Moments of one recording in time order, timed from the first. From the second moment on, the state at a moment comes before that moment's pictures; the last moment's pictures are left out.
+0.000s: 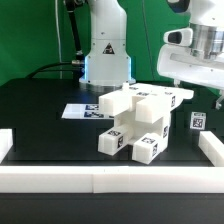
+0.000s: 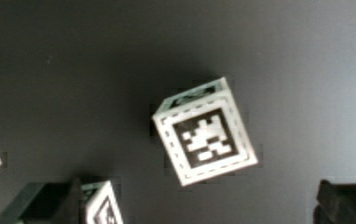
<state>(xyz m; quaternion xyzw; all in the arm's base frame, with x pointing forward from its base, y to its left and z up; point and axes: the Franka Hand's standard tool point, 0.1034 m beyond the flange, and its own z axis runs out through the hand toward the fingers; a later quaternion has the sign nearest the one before) 0.406 0.171 0.052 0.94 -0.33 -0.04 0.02</state>
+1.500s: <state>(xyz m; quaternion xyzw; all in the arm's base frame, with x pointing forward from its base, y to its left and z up) 0.446 0.129 0.060 0.96 -0.27 -0.02 0.01</state>
